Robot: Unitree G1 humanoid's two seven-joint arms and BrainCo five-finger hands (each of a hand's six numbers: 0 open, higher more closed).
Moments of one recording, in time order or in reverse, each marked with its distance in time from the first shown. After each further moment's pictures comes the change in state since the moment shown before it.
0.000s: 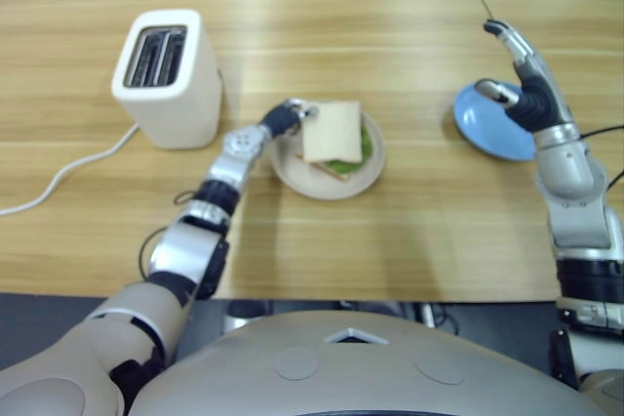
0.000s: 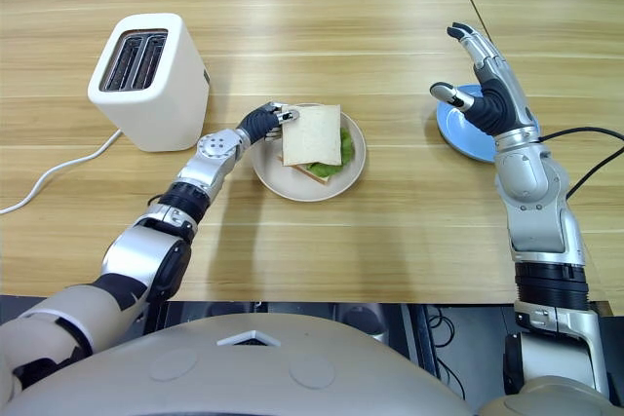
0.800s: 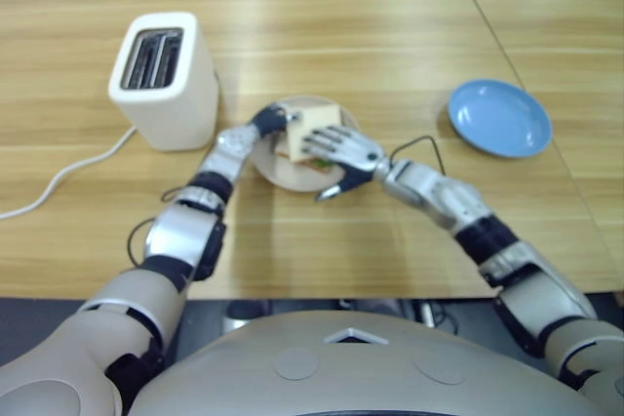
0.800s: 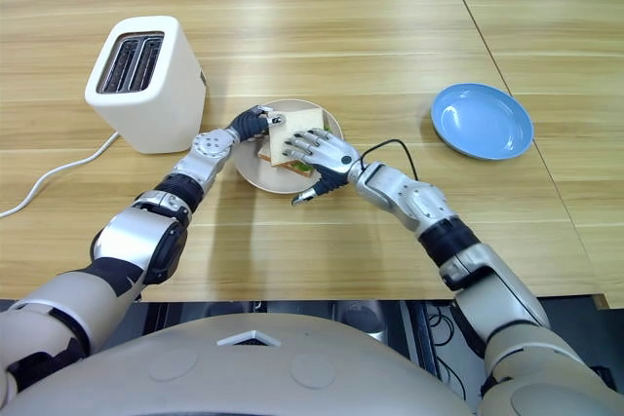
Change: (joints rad) left arm -0.085 0.034 0.014 0.227 0.145 -0.071 0.107; right arm -0.338 0.161 0.774 0.446 -0.839 -0.128 -0.183
